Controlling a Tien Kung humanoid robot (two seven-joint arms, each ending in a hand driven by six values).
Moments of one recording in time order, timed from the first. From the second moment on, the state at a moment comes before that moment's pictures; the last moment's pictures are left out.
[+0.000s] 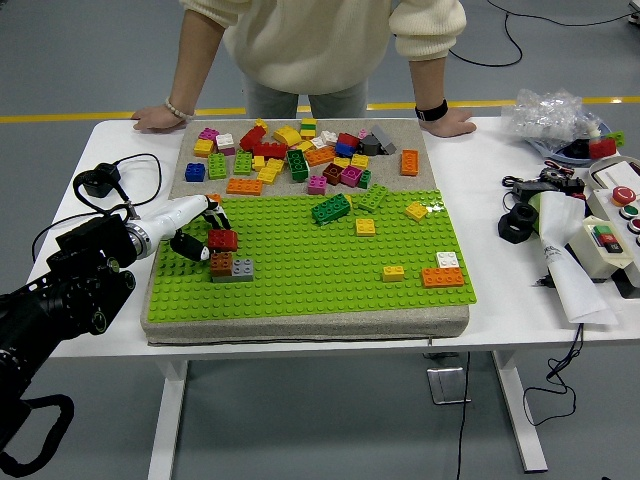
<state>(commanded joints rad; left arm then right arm) -0.84 0.09 -1.06 -0.31 2.07 -0.03 -0.34 0.18 -0.15 1.43 0.18 -1.13 -0.07 -0.20</state>
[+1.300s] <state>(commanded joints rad) -0.80 0.19 -1.11 -0.60 2.07 -0.12 -0.31 0.18 -0.18 1.45 0.18 -1.12 -0.06 -0.19</state>
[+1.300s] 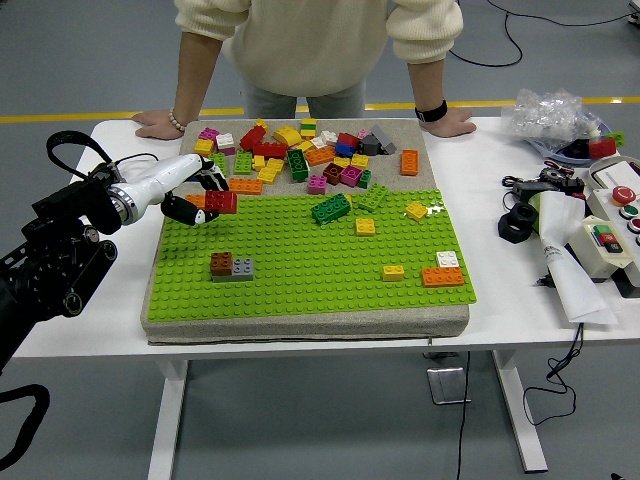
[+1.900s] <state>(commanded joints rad) -0.69 0.25 -1.07 -0.88 2.01 -0.21 -0.25 0.18 -0.20 1.46 0.18 -1.14 -0.05 -0.18</state>
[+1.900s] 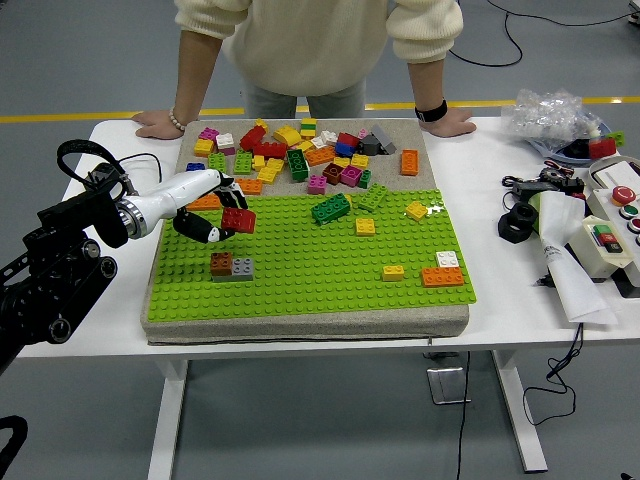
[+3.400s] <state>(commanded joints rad) -0.61 0.20 -1.06 -0.89 2.04 -0.23 -0.18 0.18 -0.21 1.46 0.18 -1.13 -0.05 -0.17</state>
